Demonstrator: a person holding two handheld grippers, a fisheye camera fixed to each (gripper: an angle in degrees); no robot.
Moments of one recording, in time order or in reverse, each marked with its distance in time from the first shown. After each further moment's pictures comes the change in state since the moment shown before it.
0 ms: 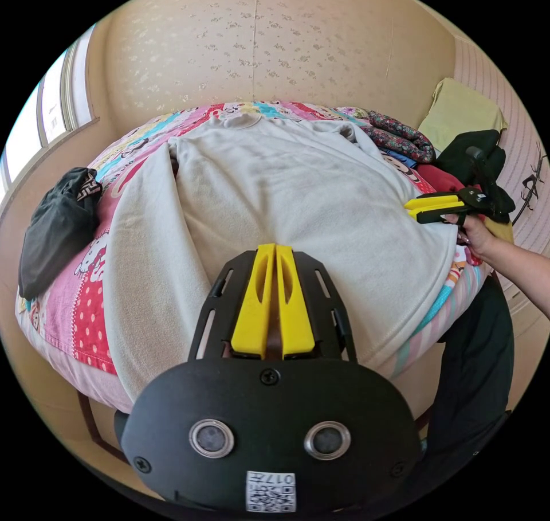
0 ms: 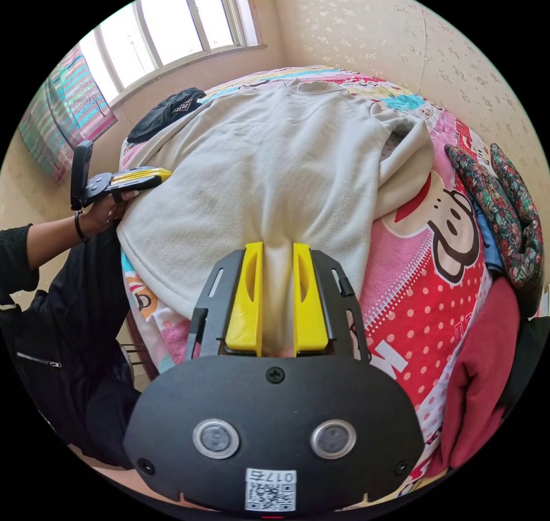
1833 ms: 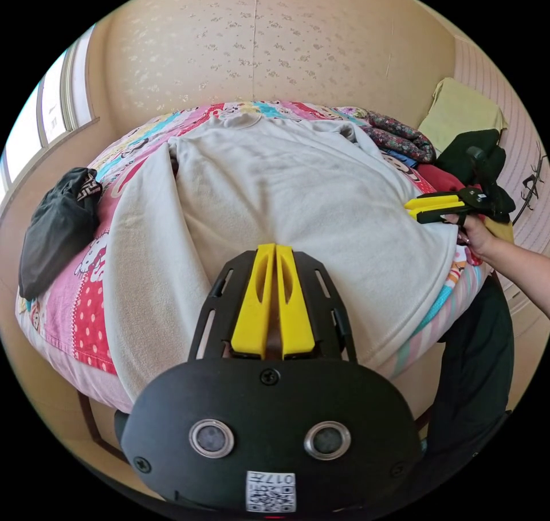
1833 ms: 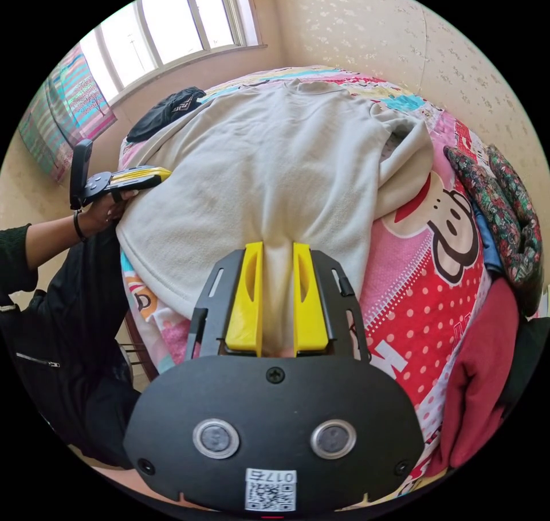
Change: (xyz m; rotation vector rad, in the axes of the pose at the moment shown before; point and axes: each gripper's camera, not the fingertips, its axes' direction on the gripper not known) left arm -0.027 0.014 0.020 0.046 0.132 0.012; right arm -0.026 0.020 -0.001 0.363 0.177 0.317
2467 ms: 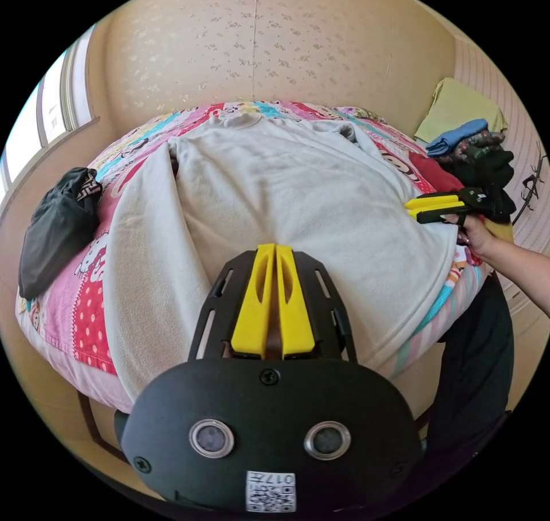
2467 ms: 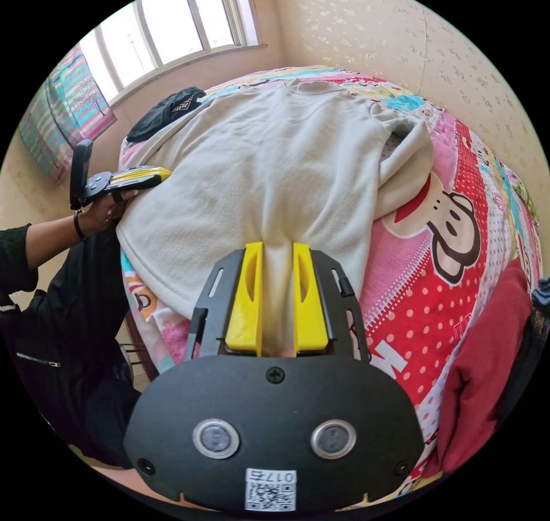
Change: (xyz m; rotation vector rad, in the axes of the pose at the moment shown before) left arm 0.001 0.005 0.004 -0.001 0.002 -0.001; right arm -0.011 -0.005 0.005 0.000 -0.003 0.000
